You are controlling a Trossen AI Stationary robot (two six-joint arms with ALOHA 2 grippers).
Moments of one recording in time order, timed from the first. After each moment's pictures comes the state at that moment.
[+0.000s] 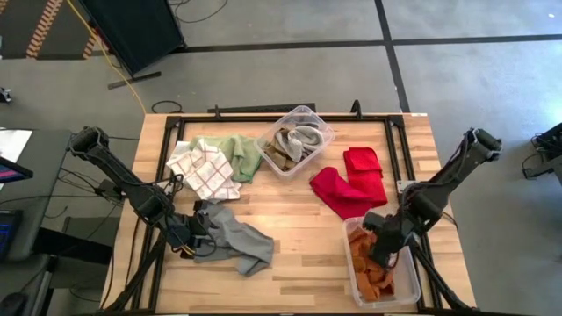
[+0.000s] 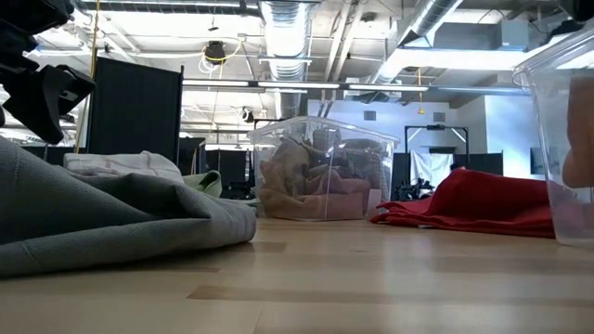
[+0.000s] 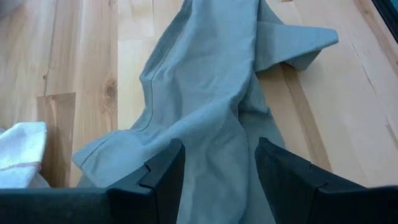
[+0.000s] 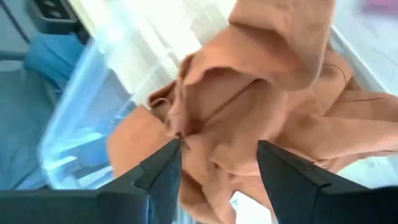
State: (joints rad) left arm -0.74 0.95 0.51 -0.41 -0.39 -0.46; right arm 0.73 1.11 0.87 -0.80 -0.06 1.41
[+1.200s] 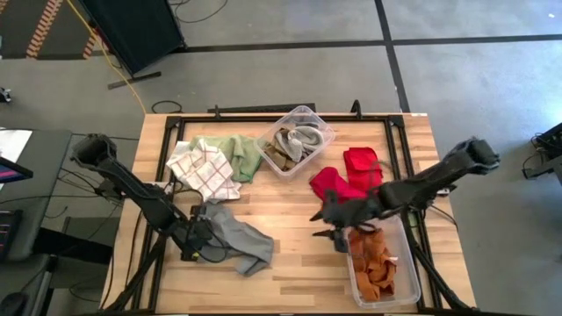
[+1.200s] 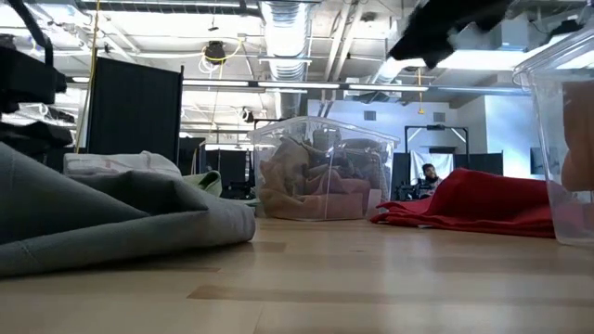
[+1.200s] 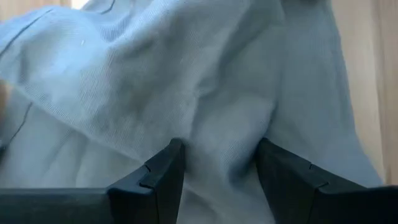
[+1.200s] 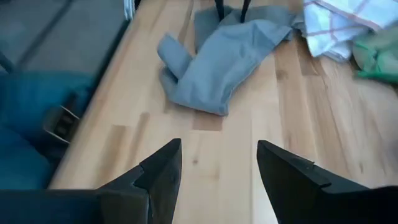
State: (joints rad) left arm -0.72 1.21 0.51 -0.49 -0.24 -0.60; right arm 0.38 1.34 0.87 -0.14 0.16 0.20
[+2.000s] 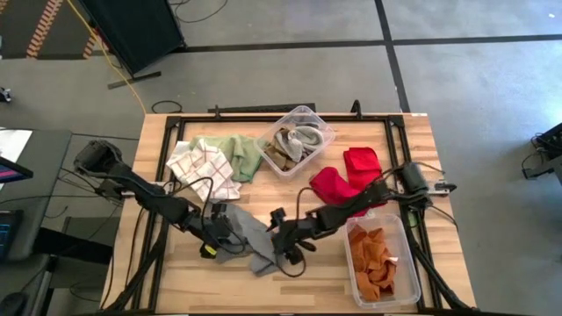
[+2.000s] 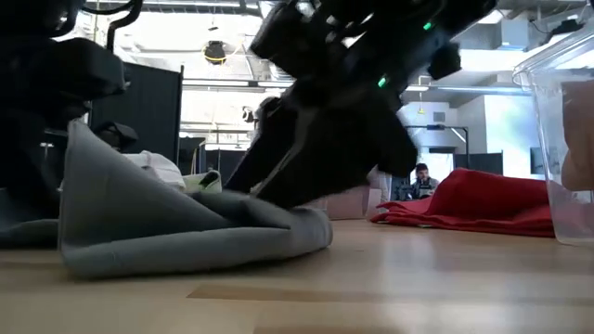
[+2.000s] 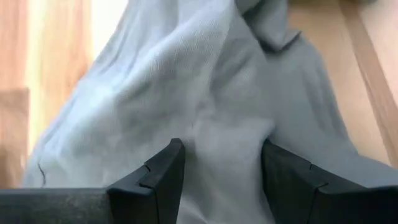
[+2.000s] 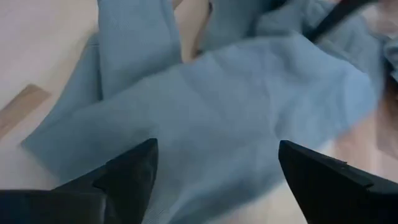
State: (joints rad) left arm -0.52 1.33 0.51 -0.12 -0.24 -0.31; right arm 0.30 2.06 1.24 0.09 0.11 -0.27
